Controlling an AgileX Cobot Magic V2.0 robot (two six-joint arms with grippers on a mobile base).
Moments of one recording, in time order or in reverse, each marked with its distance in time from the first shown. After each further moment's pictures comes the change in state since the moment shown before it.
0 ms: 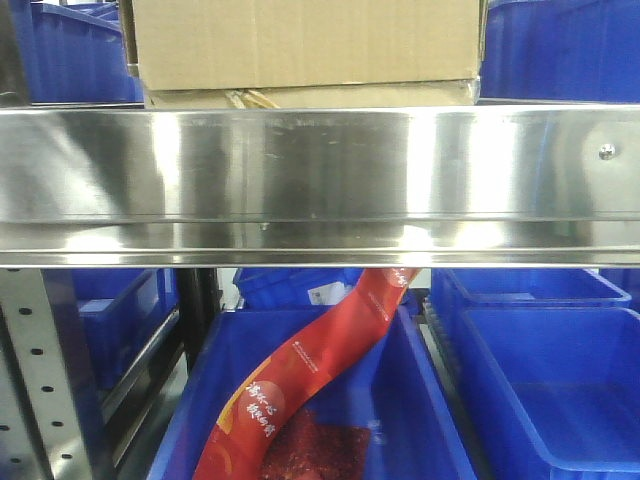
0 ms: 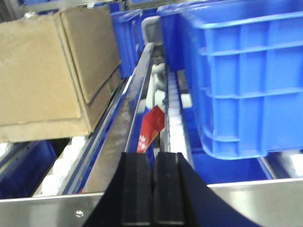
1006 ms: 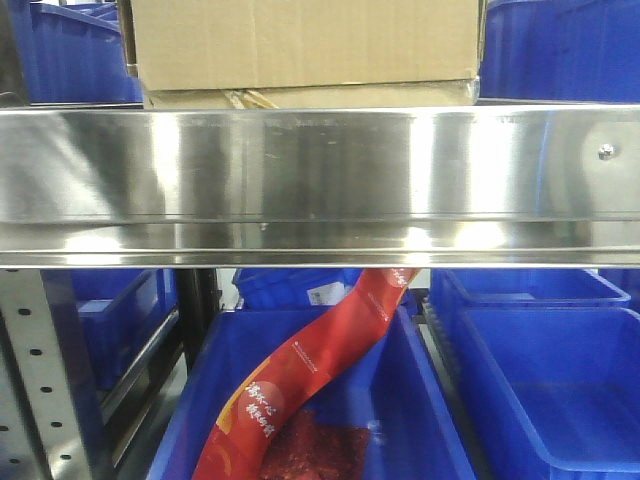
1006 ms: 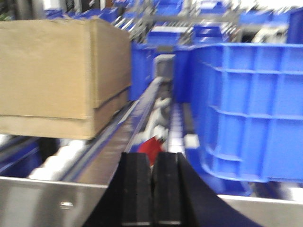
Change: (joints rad) left arm 0.004 -0.015 0.000 0.000 0.000 -0.002; right arm -0.128 -0.147 0.288 0.316 -0.357 -0.486
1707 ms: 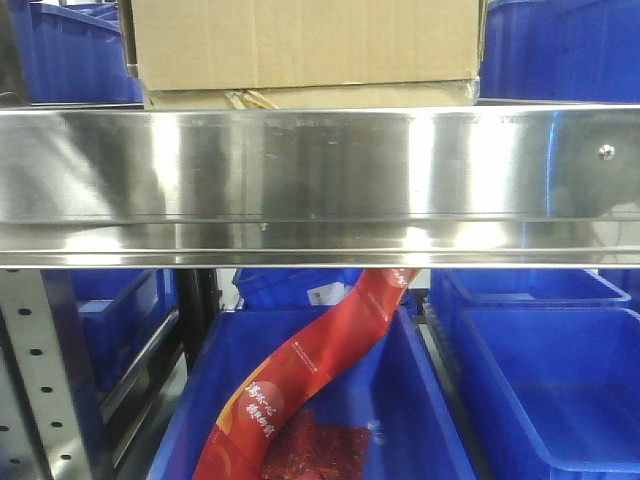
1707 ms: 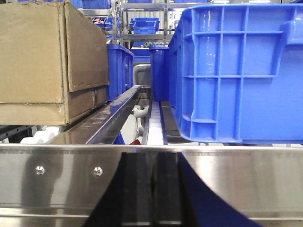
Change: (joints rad) left arm 0.000 -0.001 0.000 0.000 0.000 0.000; right arm -0.062 -0.229 0.211 0.088 -0.042 -0.063
